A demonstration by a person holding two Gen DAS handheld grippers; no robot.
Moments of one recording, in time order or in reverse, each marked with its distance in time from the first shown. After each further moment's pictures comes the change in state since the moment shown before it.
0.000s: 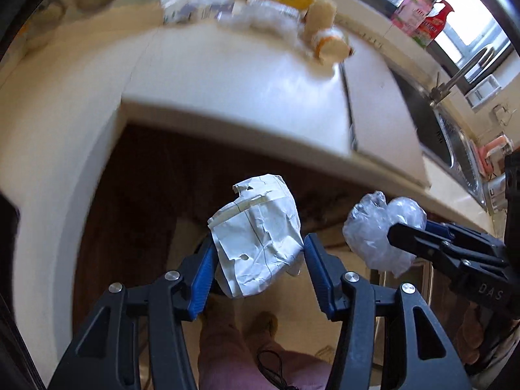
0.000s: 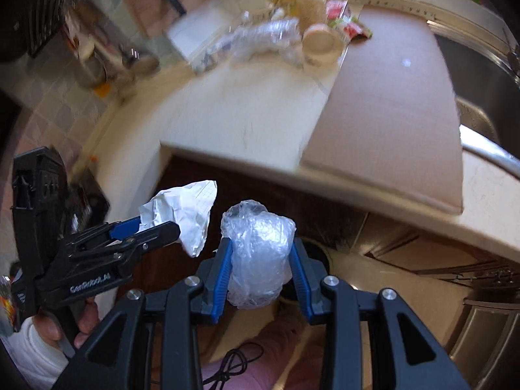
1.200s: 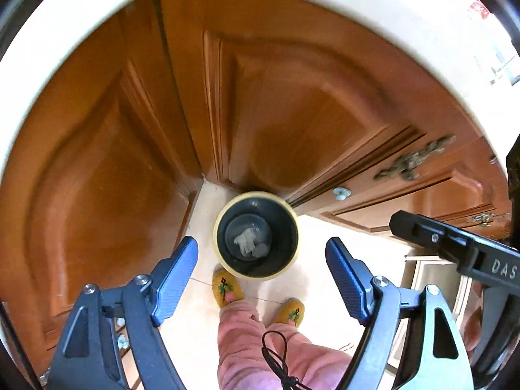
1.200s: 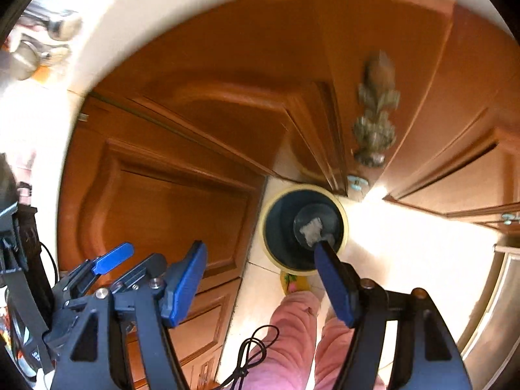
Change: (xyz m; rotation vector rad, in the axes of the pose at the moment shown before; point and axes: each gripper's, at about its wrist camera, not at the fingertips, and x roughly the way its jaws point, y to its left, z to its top) left arm 0.077 0.055 -0.056 -0.068 0.058 0.130; right arm 0.127 -0.032 -0.040 0.171 0.108 0.032
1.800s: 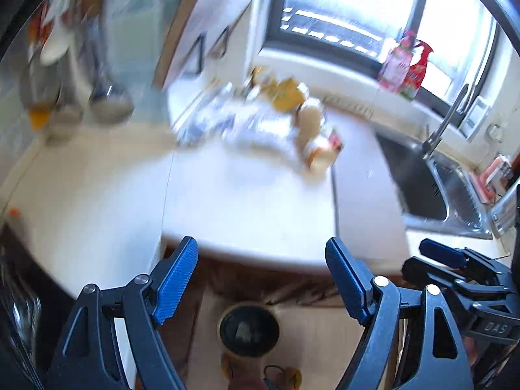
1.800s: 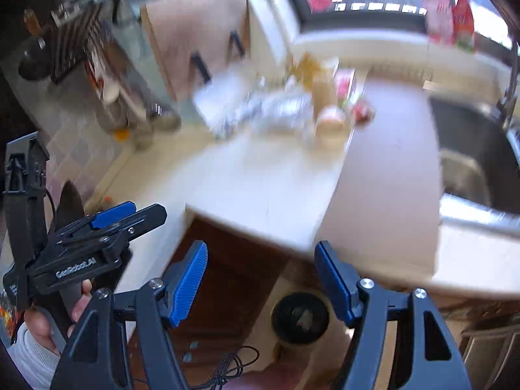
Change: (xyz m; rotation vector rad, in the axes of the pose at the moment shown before) left arm -0.236 -0.076 0.132 0.170 -0.395 -0.053; right arm -0.235 0.086 0.052 -0.187 -0.446 -0.027
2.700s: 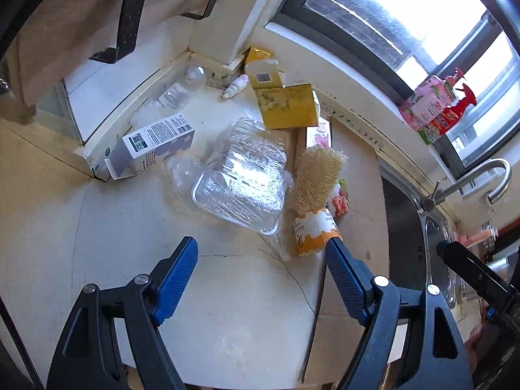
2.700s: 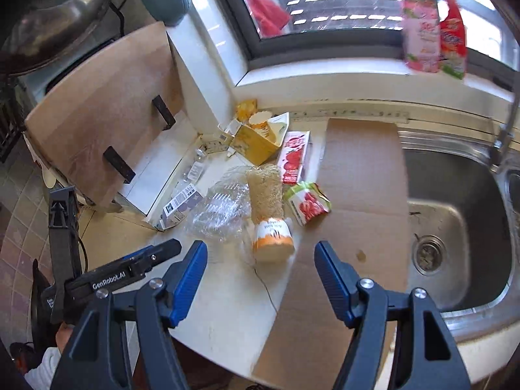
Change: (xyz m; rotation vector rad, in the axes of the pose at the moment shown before) left arm 0.189 0.021 0.119 -0.248 0.159 -0.163; right arm 0.096 -0.085 0.167 0.086 0.034 -0.070
